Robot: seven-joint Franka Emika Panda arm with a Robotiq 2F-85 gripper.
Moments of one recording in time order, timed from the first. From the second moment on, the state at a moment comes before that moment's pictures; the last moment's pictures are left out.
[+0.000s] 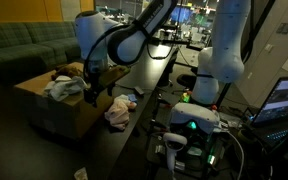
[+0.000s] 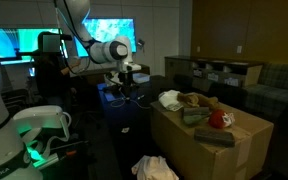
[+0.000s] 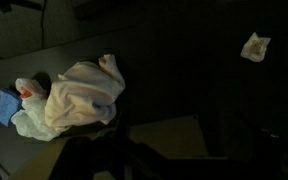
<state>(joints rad) 0.34 0.16 0.18 -2.28 -0.20 2.35 0.90</state>
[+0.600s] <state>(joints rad) 0.41 0.34 0.24 -2.36 -0.18 2.71 0.93</state>
